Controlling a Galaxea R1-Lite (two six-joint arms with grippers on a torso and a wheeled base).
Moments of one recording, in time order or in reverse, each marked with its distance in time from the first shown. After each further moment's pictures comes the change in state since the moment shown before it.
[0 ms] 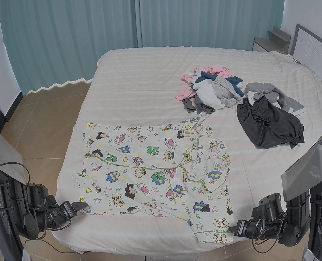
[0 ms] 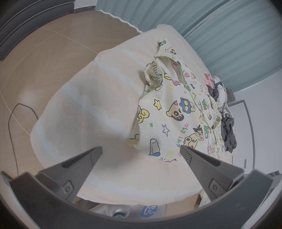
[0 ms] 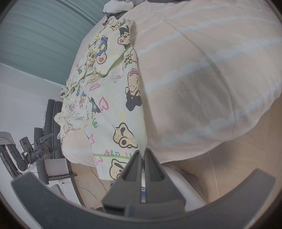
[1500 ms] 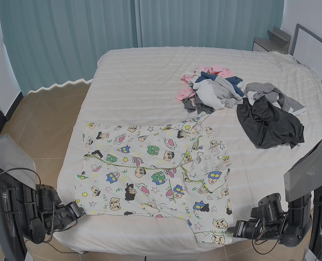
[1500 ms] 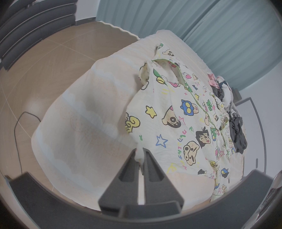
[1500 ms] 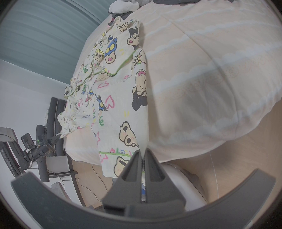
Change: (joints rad) left arm -0.124 0.034 0.004 -0.083 0.208 -0.033; right arm 0.032 -0.045 0.000 0.031 -0.001 0.002
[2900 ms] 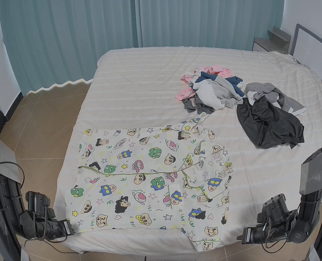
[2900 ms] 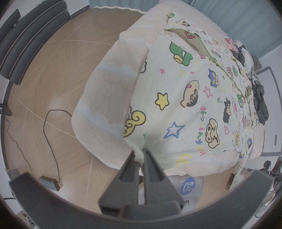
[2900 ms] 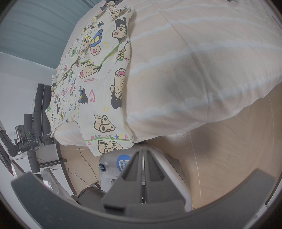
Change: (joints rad) left arm 0.143 -0.102 0.006 0.458 -0.023 0.311; right arm -0.040 -0.146 0.000 0.344 0.005 -0.110
